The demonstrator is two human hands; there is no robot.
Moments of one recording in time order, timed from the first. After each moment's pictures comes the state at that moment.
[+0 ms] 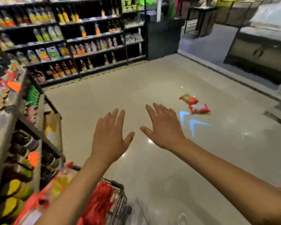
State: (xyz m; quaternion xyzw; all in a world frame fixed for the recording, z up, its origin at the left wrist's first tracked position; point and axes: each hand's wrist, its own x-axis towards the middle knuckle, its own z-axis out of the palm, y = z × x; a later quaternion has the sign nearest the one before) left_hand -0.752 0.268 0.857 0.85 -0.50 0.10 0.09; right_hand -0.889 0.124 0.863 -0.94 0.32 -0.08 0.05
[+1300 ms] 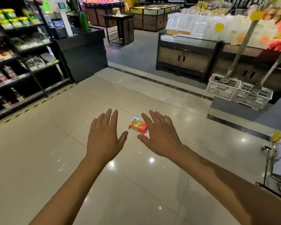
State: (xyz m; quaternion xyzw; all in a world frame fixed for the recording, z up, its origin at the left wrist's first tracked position) left_hand -0.602 -0.490 0.853 0.72 -0.68 0.06 0.13; right_hand -0.801 -0.536 0.862 -0.85 0.52 -0.06 0.05
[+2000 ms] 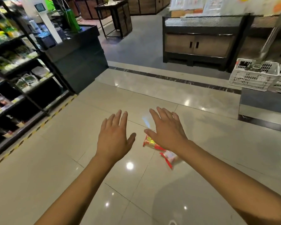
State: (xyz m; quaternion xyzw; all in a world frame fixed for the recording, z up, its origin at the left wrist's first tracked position) left_hand -0.494 -0.923 0.830 0.68 -0.73 0.06 0.04; right_hand -0.691 -0.968 0.817 -0.81 0.57 -0.08 0.11
